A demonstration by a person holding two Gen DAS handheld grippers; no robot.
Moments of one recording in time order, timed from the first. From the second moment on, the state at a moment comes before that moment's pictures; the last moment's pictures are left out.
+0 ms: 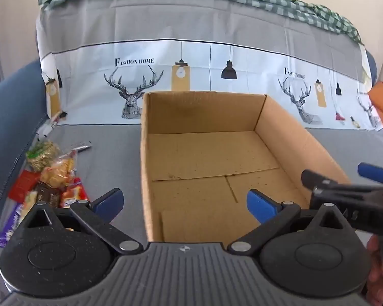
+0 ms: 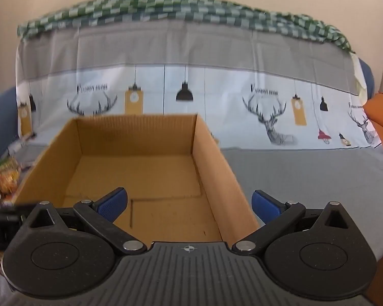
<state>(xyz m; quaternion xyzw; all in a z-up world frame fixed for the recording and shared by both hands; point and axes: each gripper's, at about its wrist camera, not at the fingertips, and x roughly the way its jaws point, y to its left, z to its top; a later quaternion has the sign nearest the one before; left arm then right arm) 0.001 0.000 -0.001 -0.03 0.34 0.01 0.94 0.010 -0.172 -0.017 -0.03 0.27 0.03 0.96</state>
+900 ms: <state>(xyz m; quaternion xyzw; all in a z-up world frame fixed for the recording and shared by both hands) 0.003 -0.003 -0.003 -0.02 0.33 -0.02 0.94 0.016 -0.160 -0.021 -0.04 0.30 0.04 0.95</state>
